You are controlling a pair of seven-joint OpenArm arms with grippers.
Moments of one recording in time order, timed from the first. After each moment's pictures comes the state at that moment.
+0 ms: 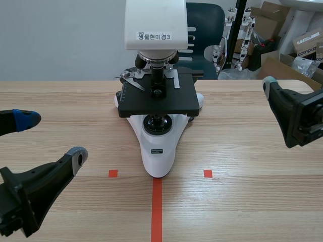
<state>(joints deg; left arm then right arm) 47.7 -32.6 -8.7 119.9 -21.4 -26.4 -9.7 -39.6 30.3 16.6 122.4 16.9 14.9 5.0</state>
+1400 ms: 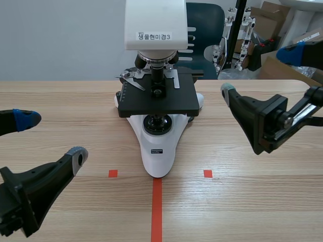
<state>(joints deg) 47.7 -32.6 -8.7 119.9 -21.4 -26.4 -9.7 -33.1 38.4 5.3 122.4 17.7 16.1 3.4</state>
